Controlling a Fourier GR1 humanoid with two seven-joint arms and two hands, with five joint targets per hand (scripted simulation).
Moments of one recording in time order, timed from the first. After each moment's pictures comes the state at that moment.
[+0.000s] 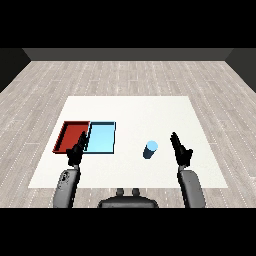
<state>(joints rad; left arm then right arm) 0.00 0.12 0.01 -1.56 -0.02 0.00 -0.01 0.02 -0.14 -0.02 -1.56 -0.01 0.01 -0.02</state>
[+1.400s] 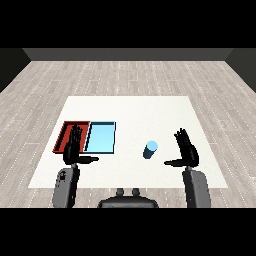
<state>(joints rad) -0.03 0.08 0.08 -1.63 0.10 -0.11 -0.38 0.02 -0.14 -0.14 -1.62 -0.26 0.29 -0.20</state>
